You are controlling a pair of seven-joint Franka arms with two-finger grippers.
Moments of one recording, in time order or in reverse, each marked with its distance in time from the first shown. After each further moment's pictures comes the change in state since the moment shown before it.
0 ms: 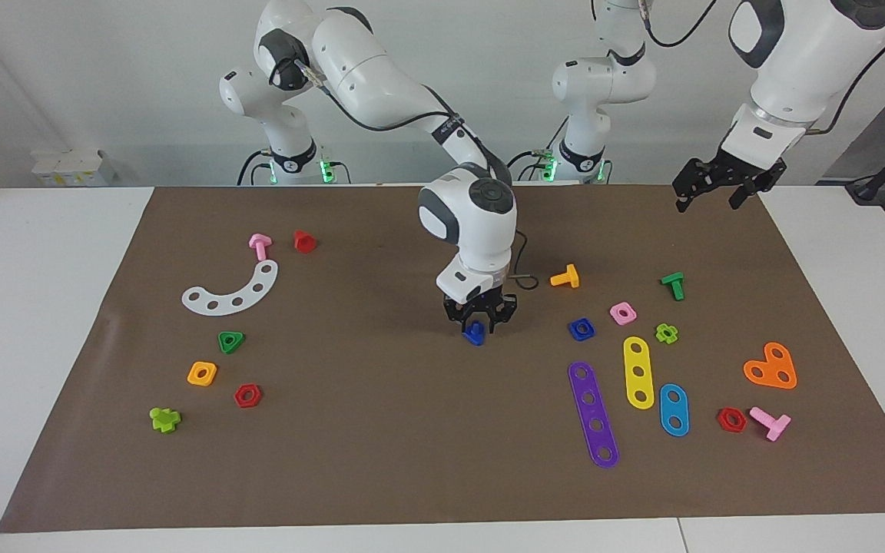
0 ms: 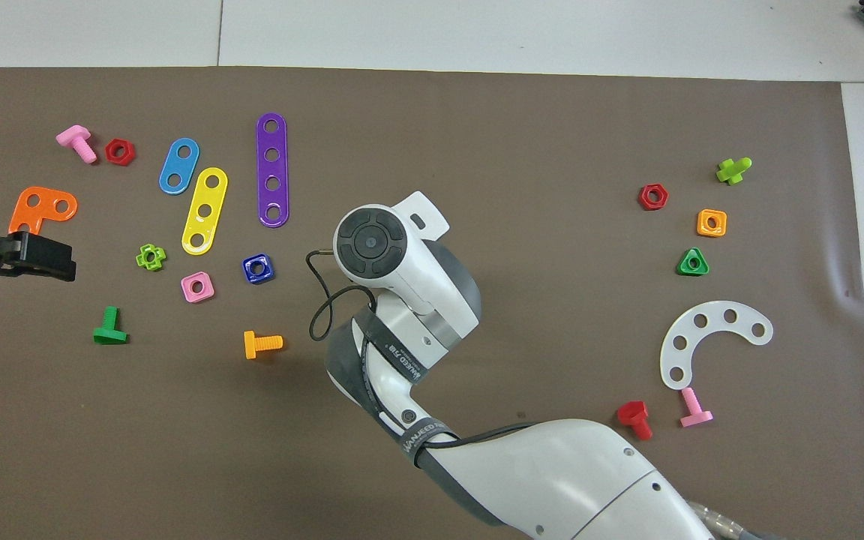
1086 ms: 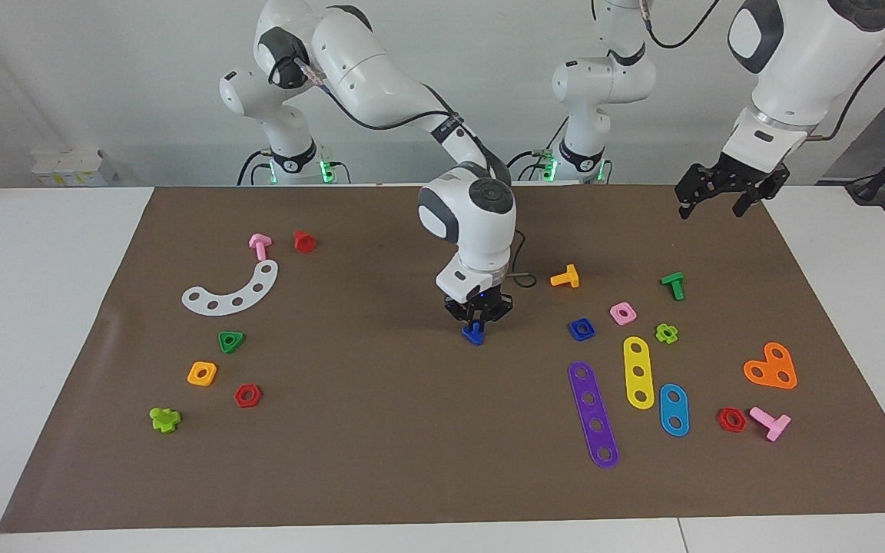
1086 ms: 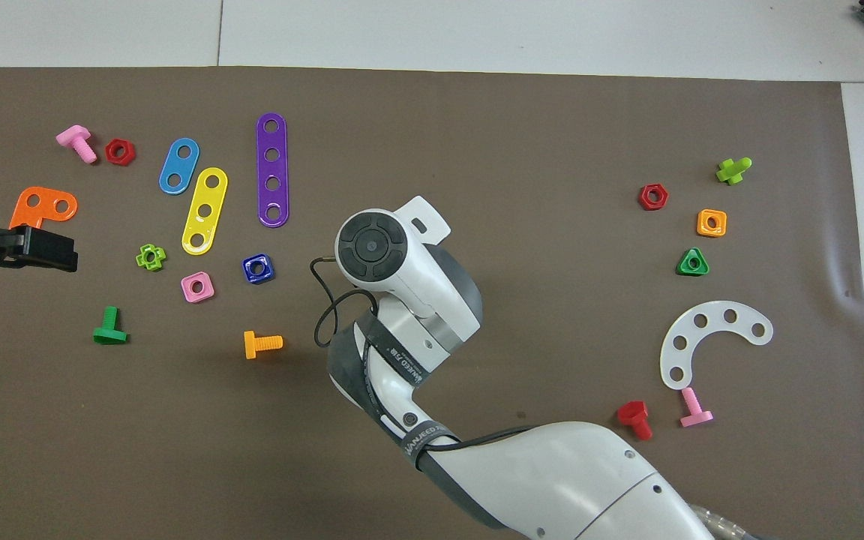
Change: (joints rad) left arm 0.001 0.000 0.005 -0.020 0.001 0.060 0.034; right arm 0.000 -0.017 0.000 -0.009 0.000 -0.017 -0.015
